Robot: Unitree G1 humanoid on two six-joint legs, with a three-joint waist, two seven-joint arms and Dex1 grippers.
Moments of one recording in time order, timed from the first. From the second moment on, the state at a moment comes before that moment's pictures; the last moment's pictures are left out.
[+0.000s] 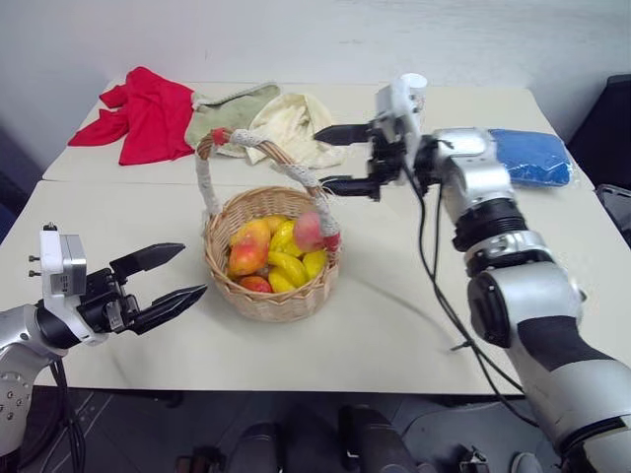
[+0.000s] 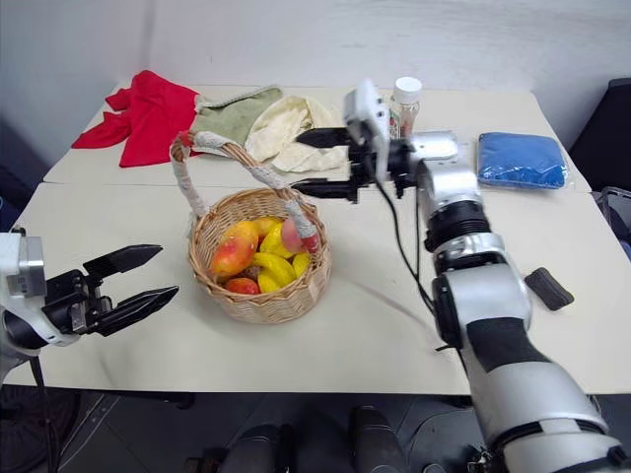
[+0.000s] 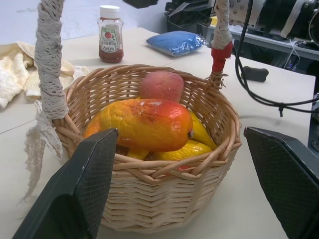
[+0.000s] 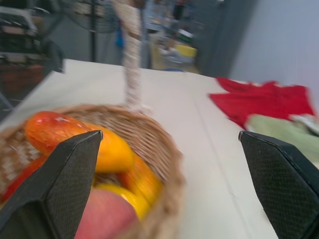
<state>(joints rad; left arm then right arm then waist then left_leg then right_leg) 0.07 0.77 0.57 -0.39 -0.86 0.51 -0.96 -1.33 -0.41 -0.02 1.07 0.22 -0.11 1.43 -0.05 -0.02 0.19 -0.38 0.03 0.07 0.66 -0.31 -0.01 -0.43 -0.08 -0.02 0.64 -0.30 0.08</state>
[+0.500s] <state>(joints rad) 0.12 0.81 0.61 -0.39 -0.86 0.50 -1.01 -0.72 -0.49 0.04 0.04 0.42 0.48 1.32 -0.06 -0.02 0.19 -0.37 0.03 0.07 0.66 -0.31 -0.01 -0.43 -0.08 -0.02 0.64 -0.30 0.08</state>
